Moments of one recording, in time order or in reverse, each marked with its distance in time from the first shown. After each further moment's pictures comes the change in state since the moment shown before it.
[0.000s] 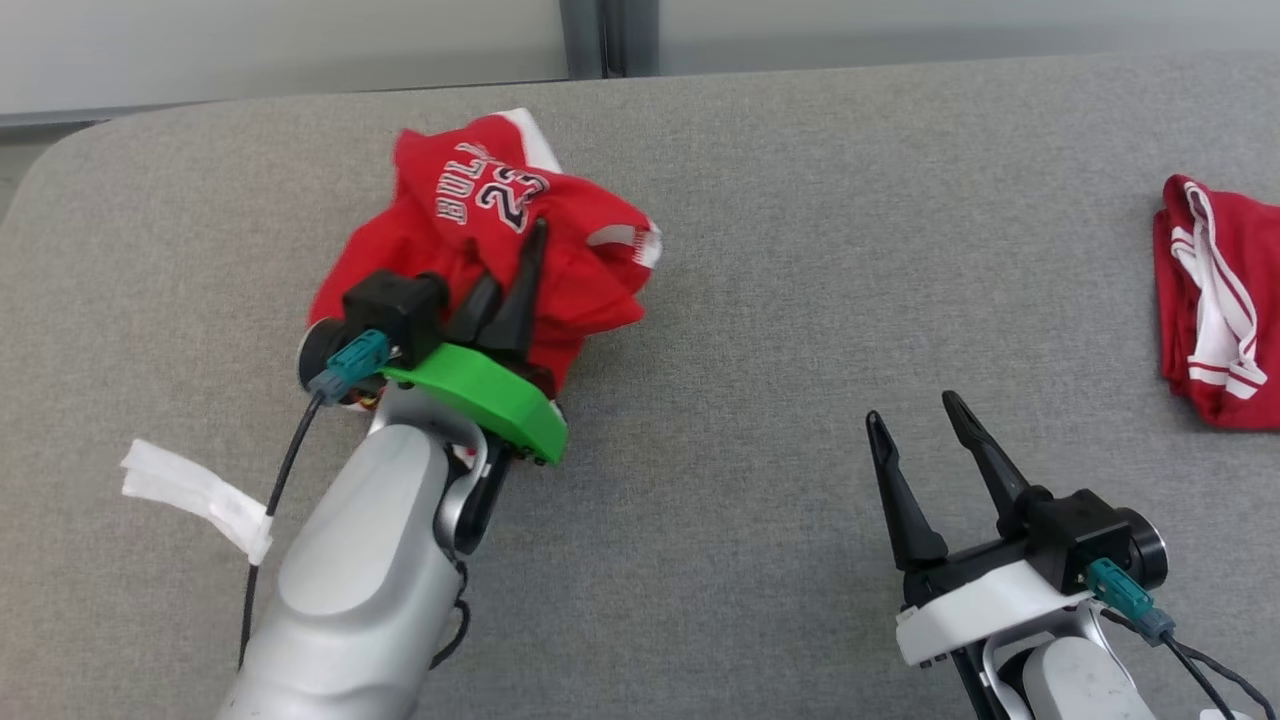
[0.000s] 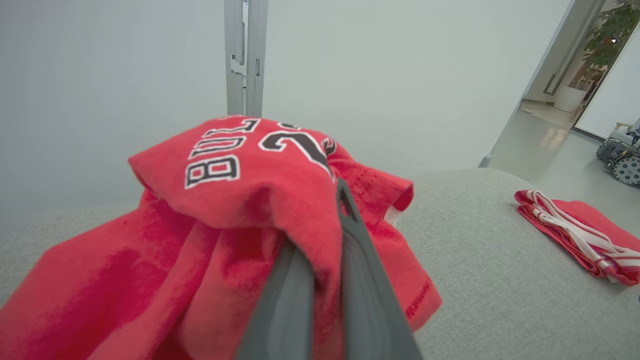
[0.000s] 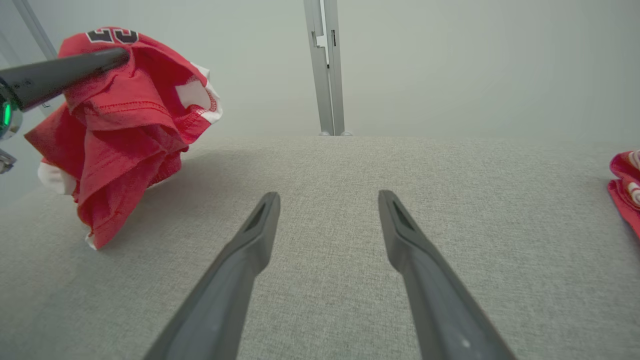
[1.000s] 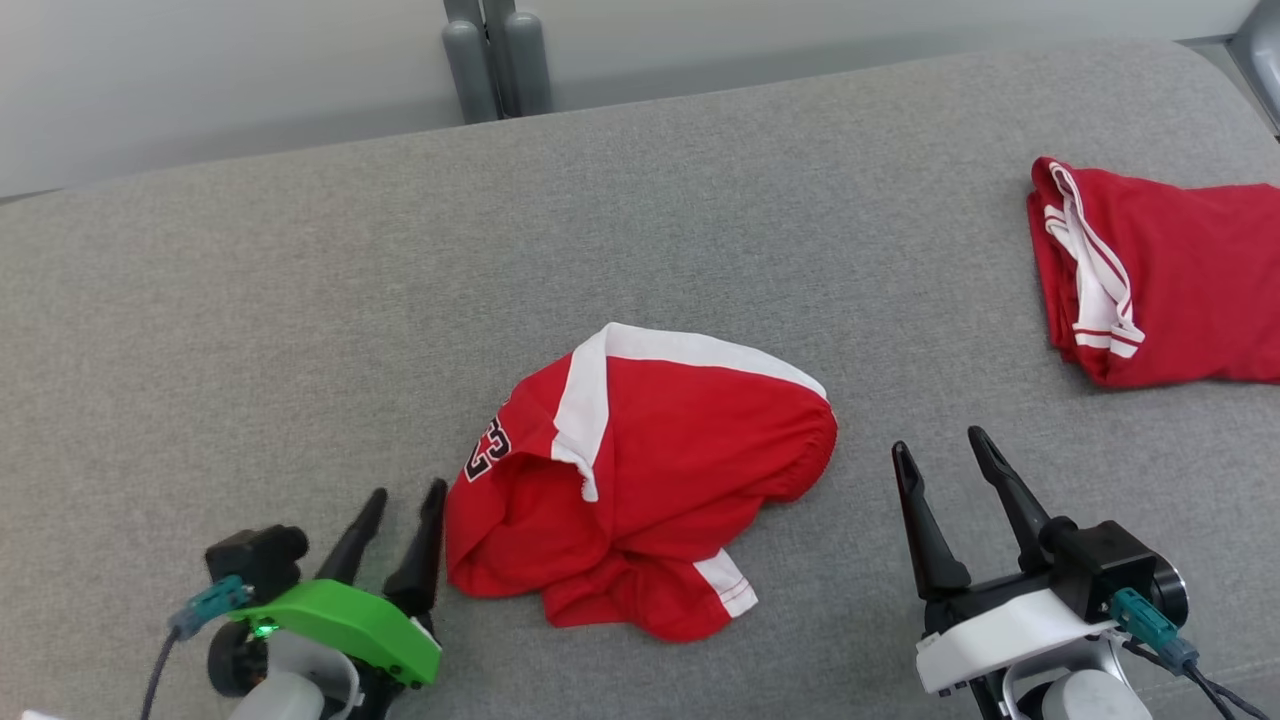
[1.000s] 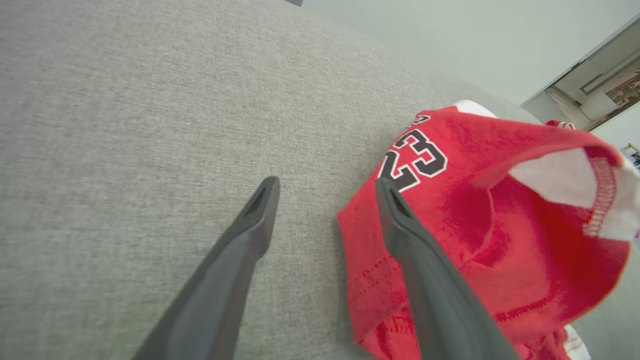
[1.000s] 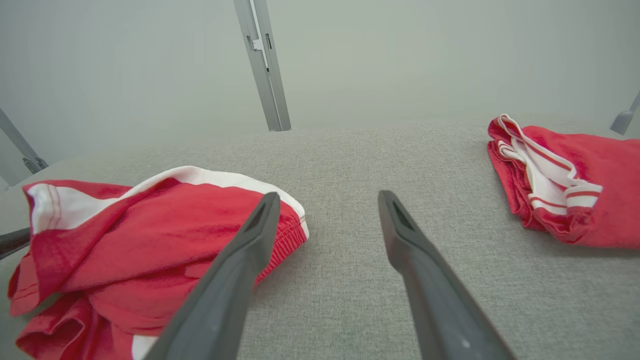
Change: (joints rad) left arm 0.364 0.231 -0.124 -0.086 -0.466 0.041 0.007; right arm 0.063 0.007 -0.035 -0.004 0.029 0.000 0.000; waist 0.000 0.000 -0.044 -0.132
